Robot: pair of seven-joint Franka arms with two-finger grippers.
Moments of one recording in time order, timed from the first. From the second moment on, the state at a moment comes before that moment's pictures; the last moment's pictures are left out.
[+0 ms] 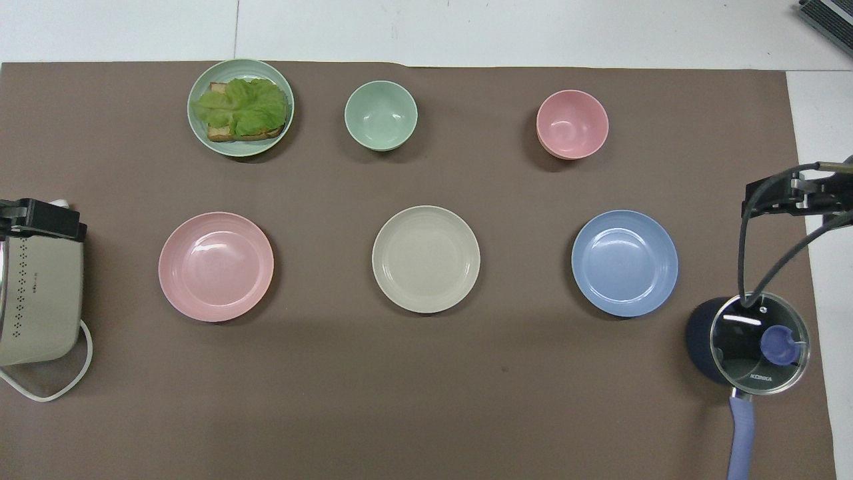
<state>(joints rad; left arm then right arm) 0.00 -0.04 -0.01 -1.66 -0.01 1.60 0.06 -0.11 0.03 0.10 -1.52 -0.06 1.54 0.16</state>
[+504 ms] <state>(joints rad) 0.02 -0.01 -0.01 -1.92 -0.01 1.91 0.04 -0.11 0.03 0.10 -1.52 -0.06 1.54 0.16</state>
